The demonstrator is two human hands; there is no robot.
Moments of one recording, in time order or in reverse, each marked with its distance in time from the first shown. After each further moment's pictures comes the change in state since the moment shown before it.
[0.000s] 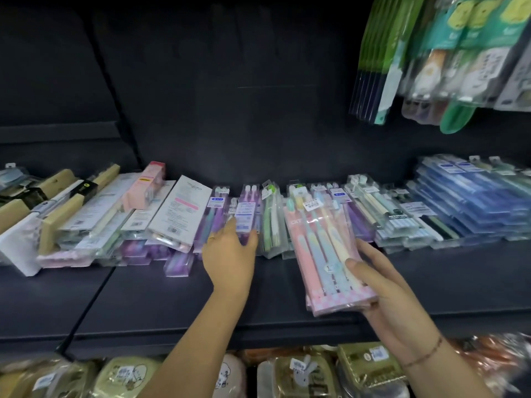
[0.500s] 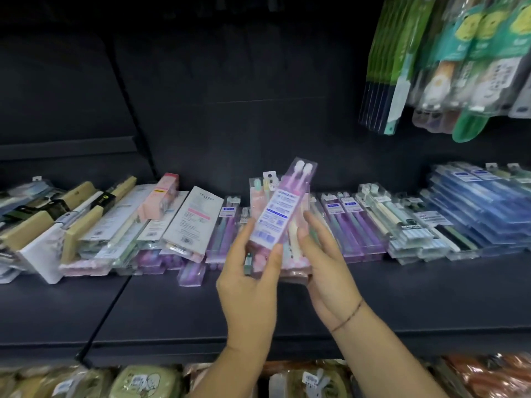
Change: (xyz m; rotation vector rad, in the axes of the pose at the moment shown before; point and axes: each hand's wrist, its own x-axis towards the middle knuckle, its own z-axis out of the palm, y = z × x) left_hand -0.057 0.033 -0.052 -0.973 0.021 -0.028; right_hand 0.031 0.010 0.091 0.111 -0.161 -0.103
